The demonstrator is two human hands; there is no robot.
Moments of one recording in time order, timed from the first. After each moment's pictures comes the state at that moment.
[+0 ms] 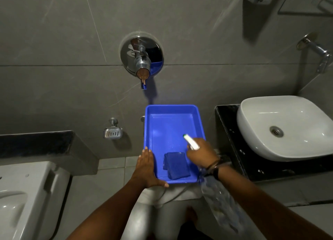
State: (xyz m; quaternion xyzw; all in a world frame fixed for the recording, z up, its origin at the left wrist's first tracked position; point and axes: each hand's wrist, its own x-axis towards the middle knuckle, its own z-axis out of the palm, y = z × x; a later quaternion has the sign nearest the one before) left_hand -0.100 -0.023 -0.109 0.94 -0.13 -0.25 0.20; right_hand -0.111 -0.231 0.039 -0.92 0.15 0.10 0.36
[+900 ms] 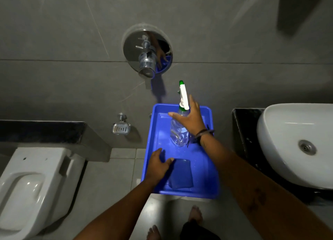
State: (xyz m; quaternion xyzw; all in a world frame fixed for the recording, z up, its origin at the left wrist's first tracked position) left_hand -0.060 -0.090 -0.122 0.84 0.16 -0.14 0.50; right_hand 0.061 -0.238 -0.017 -0.84 0.07 0.01 0.54
